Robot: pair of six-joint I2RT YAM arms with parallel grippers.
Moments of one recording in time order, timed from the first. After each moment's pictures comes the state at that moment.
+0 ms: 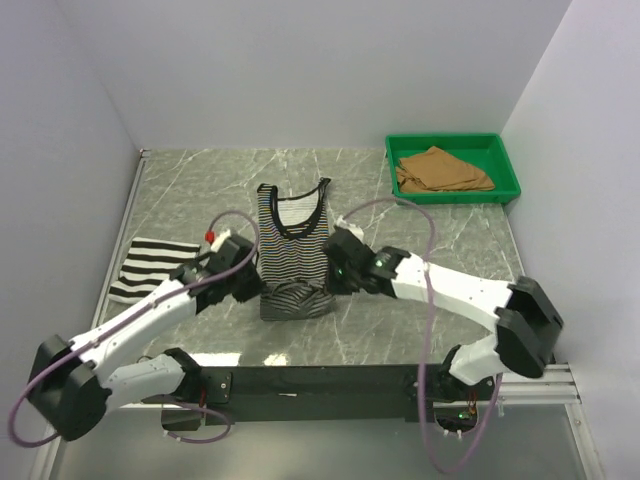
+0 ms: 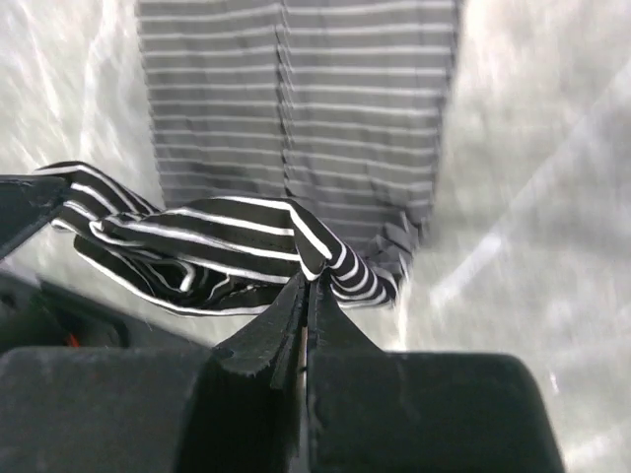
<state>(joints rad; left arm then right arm) -0.69 1.02 0.70 -0.63 -0.15 -1.15 0.95 1.39 0.96 -0.54 0.14 0.89</state>
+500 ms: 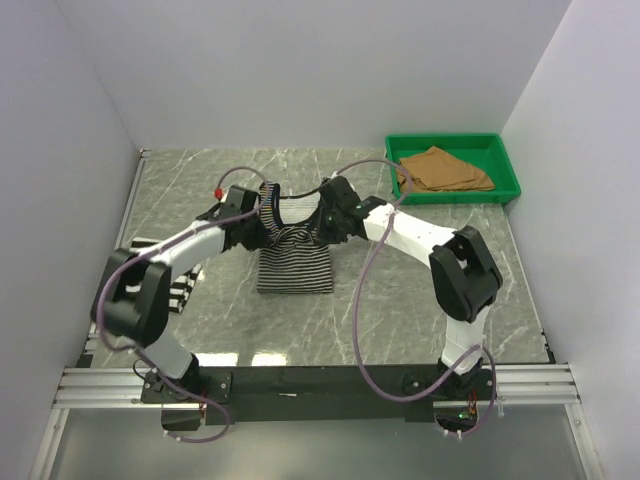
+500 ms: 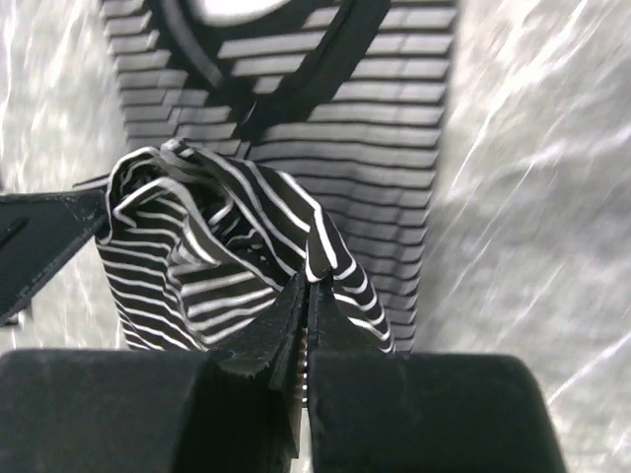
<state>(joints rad) -0.39 1.56 0.98 -0.30 -0.04 -0.95 0.68 1.84 1.37 -0.45 0.02 0.72</state>
